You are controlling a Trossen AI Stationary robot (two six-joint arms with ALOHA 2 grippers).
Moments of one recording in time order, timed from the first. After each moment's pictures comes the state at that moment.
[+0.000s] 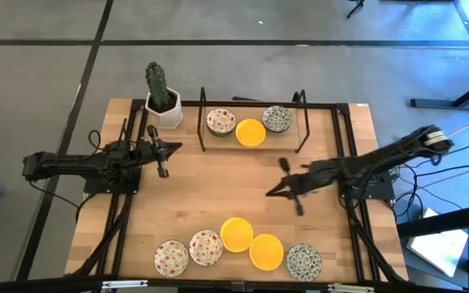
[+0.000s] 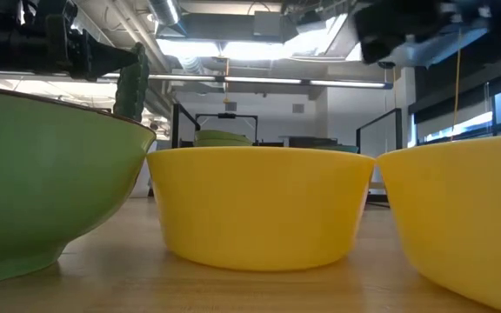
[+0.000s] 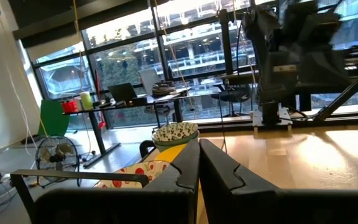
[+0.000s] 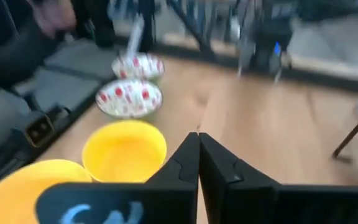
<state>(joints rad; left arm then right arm) 0.11 0.28 0.05 0.37 -0.24 0.20 0.27 1.07 0.55 0.28 0.02 -0.08</state>
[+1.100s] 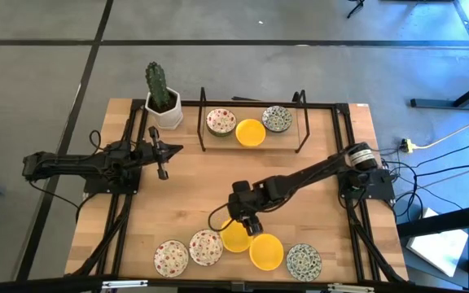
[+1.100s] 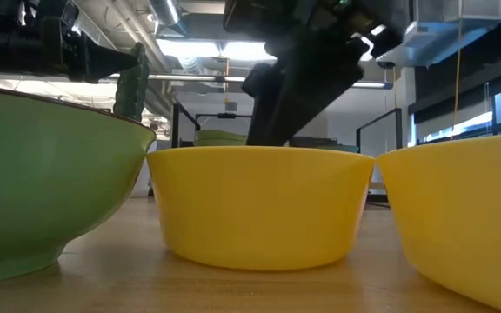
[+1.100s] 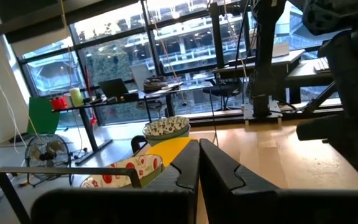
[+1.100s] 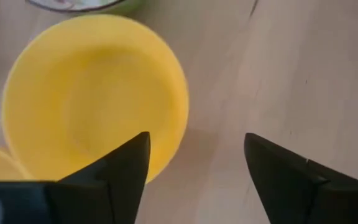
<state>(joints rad) 0.11 0.28 0.05 0.34 -0.21 0.19 0.29 1.92 1.45 -0.54 0.01 -0.03</state>
